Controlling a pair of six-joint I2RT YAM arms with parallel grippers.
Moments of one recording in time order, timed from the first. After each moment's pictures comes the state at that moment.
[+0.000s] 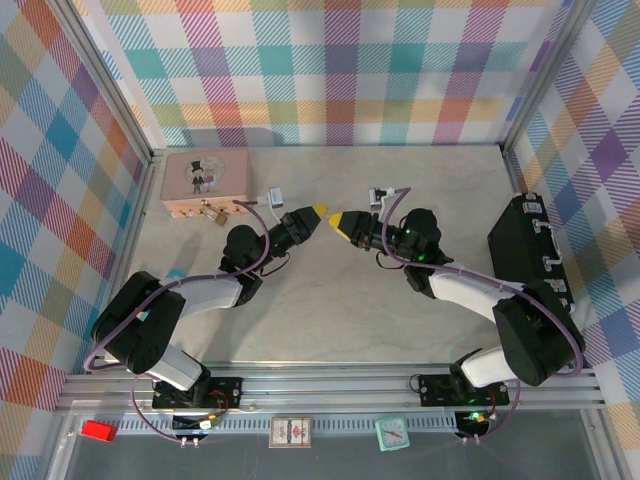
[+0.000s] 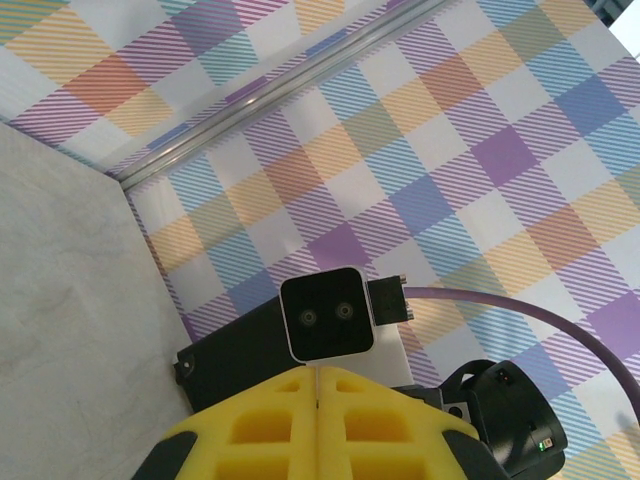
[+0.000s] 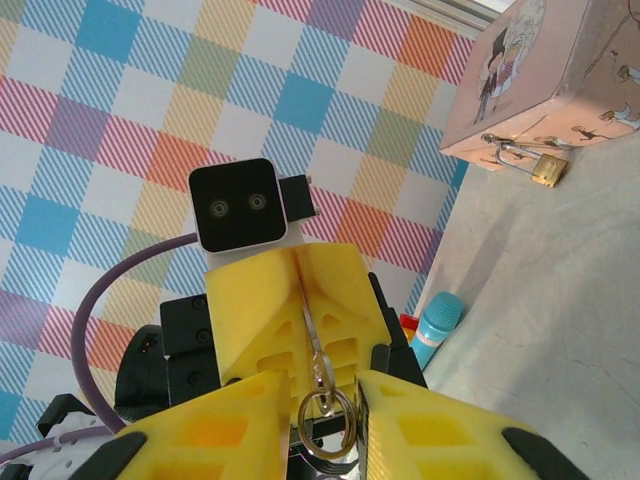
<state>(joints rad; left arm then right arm) -0.58 1.52 0.63 1.15 0.38 -1.16 0.53 1.42 0.67 0.82 -0.67 1.23</state>
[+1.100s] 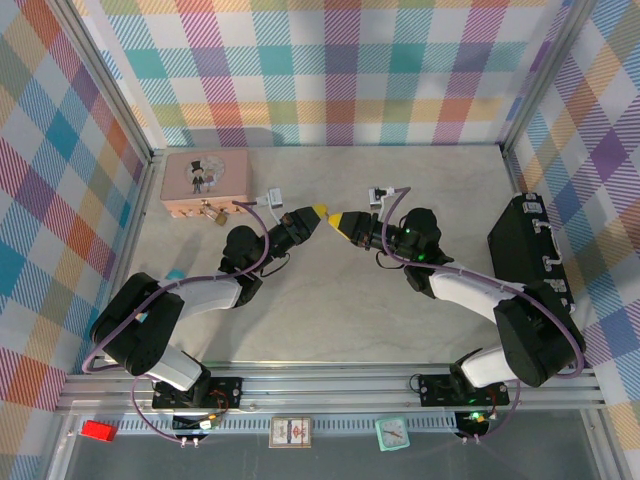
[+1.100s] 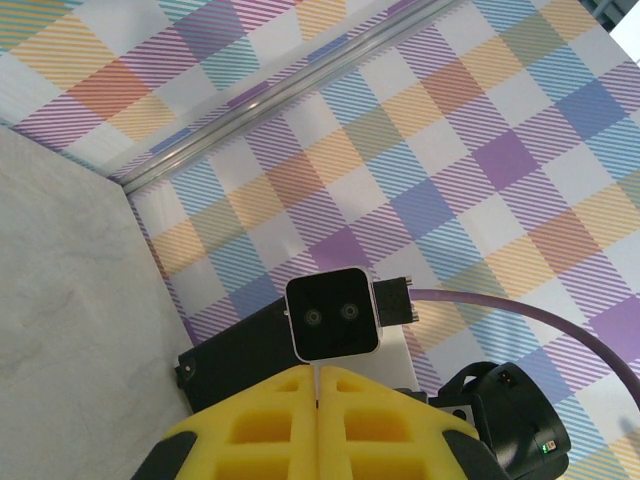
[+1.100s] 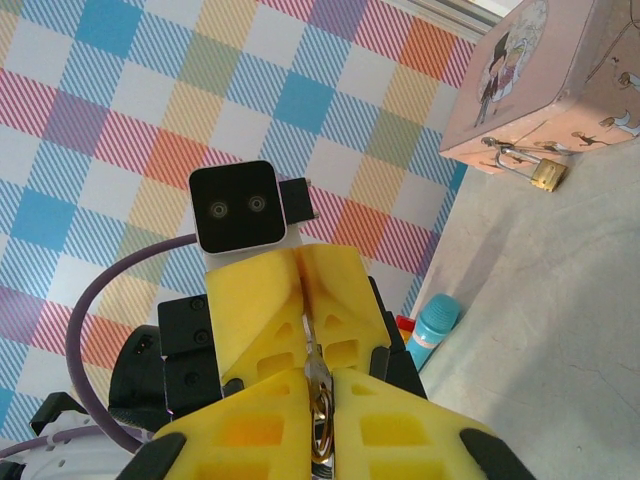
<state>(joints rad) -0.59 1.51 0.62 1.14 0.37 -1.15 0.53 1.41 0.68 0.81 -0.67 1.20</state>
